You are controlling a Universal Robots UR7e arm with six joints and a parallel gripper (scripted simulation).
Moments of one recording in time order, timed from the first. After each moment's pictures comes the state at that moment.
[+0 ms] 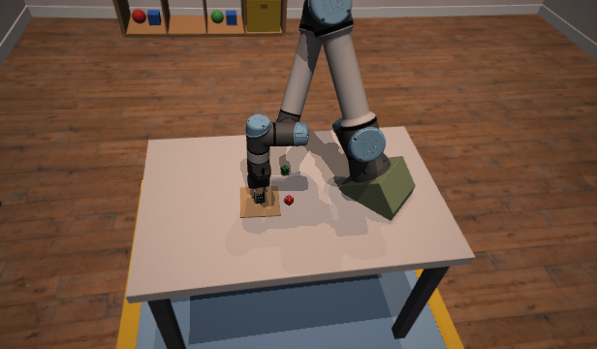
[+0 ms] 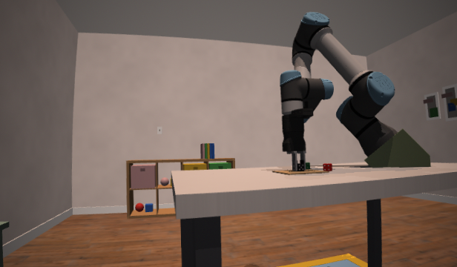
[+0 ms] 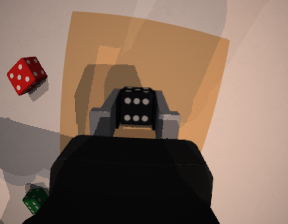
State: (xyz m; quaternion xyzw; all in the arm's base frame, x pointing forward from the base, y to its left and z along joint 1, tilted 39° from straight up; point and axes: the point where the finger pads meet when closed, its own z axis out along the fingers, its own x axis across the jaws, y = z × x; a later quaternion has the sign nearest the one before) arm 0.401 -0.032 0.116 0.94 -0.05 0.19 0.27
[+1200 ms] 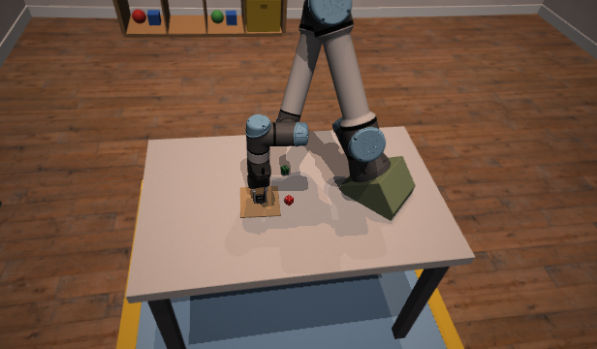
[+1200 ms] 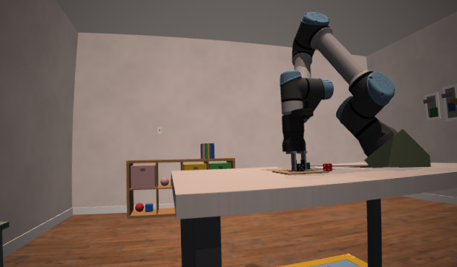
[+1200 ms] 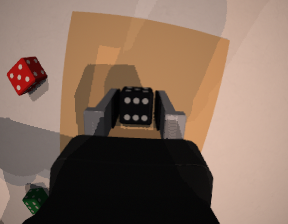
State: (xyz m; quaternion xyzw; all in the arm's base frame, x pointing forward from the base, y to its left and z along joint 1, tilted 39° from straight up) arm 0.401 -0.032 0.116 0.94 -0.05 0.19 0.27
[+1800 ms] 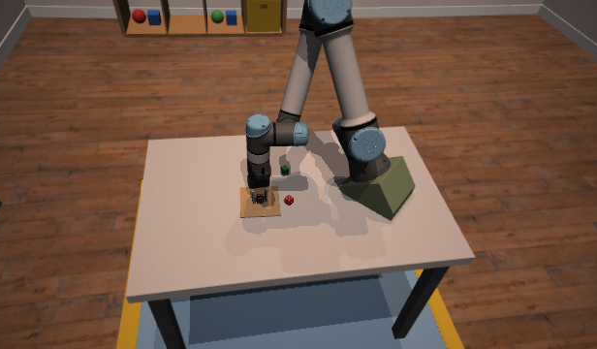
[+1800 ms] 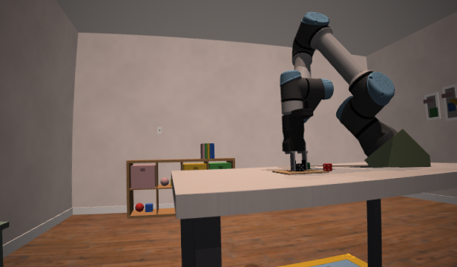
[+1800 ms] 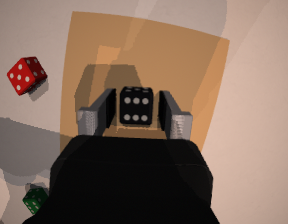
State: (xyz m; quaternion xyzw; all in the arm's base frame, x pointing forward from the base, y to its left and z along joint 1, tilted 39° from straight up) arm 0.401 -0.032 0.116 0.94 -0.05 0.19 0.27
